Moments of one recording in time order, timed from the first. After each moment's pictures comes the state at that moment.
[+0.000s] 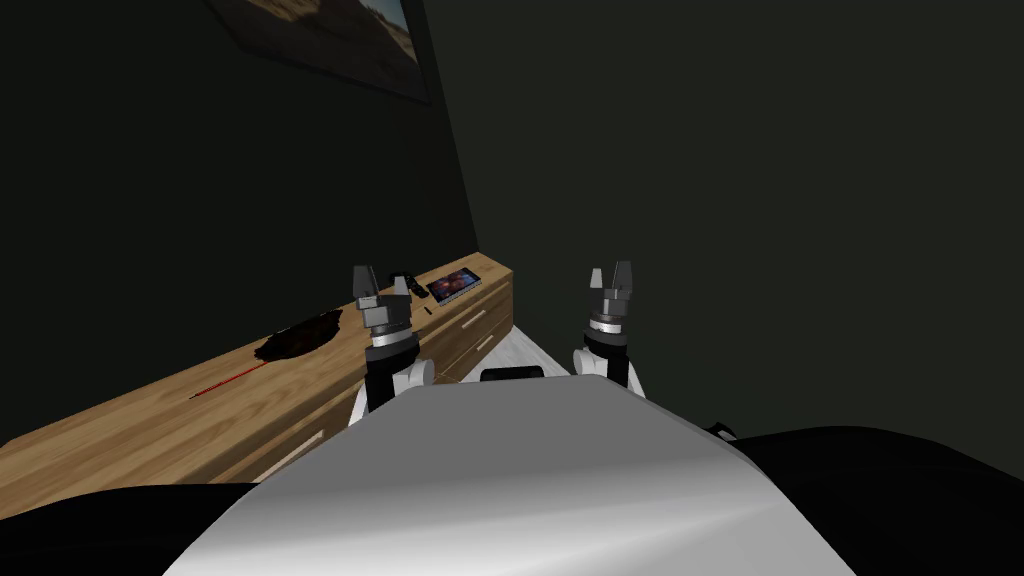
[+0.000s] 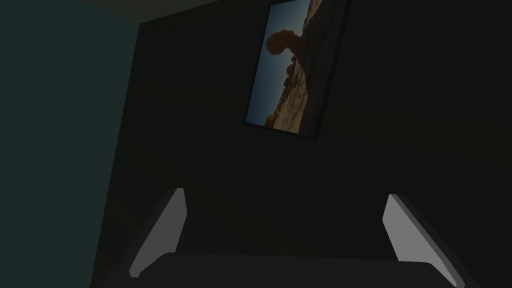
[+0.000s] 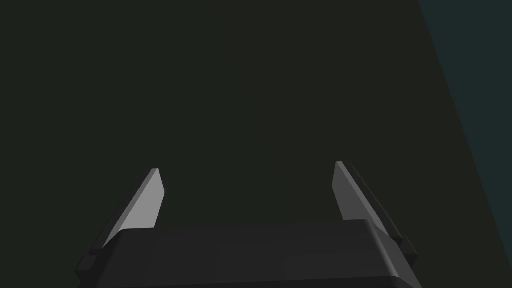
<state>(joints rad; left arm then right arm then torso) 0.53 -0.04 0.07 -2.32 -0.07 -0.52 -0.06 0.51 0.03 0.01 -2.24 0.07 -0.65 0.06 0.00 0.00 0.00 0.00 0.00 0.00</state>
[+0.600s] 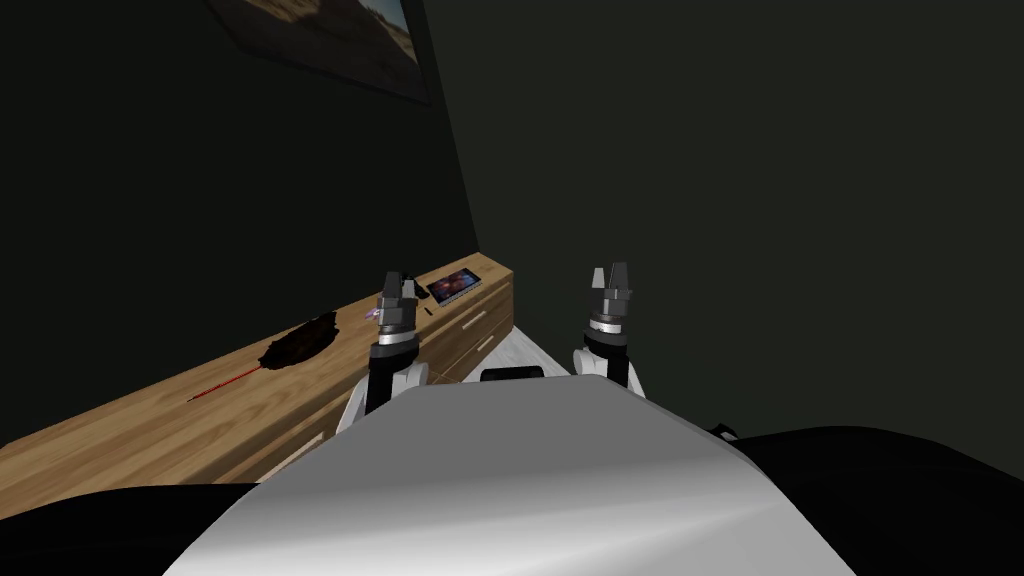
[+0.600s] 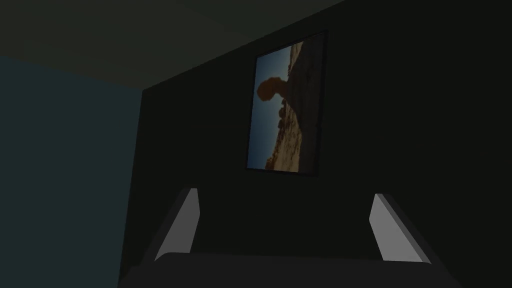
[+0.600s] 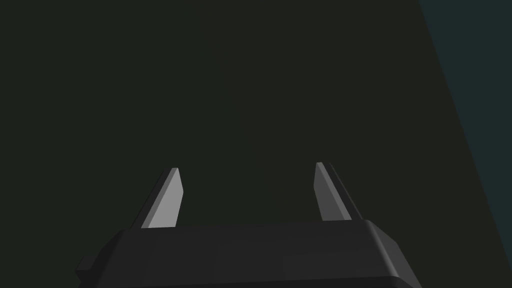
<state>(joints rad) 0.52 0.10 0.08 -2.25 -0.12 -0.51 -0.11 0.51 0.03 0.01 -2.24 0.07 -0.65 0.06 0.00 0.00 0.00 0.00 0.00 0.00</state>
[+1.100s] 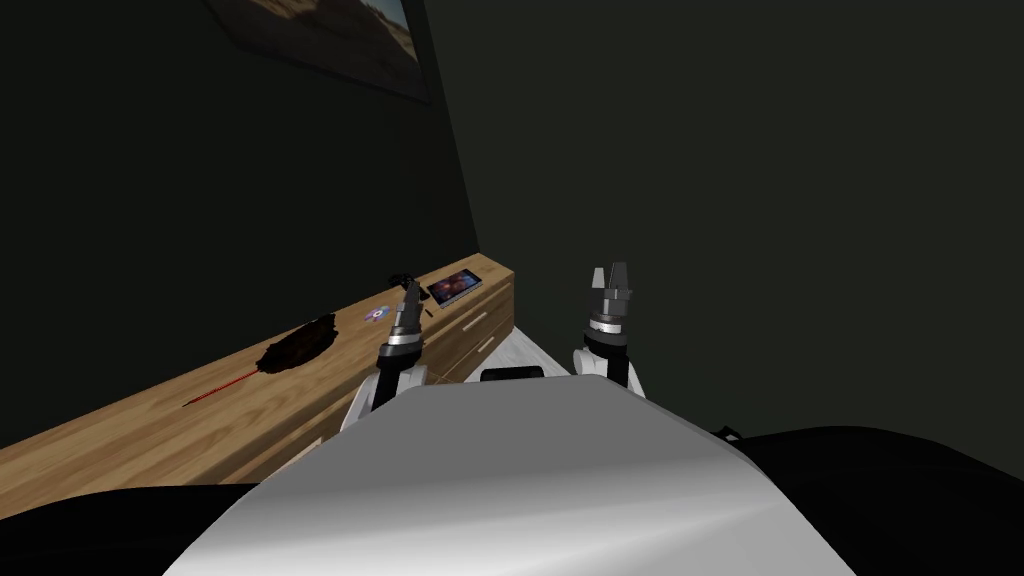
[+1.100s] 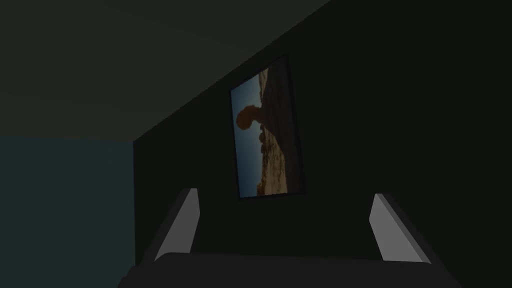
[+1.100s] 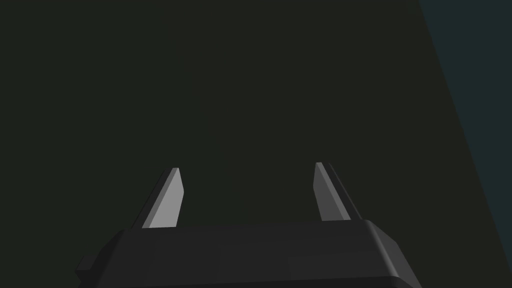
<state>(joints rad) 0.51 0.14 0.10 -2.13 -0.19 -0.51 -0.20 0.51 0.03 0.01 -2.24 0.07 -0.65 0.06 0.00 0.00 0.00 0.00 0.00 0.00</state>
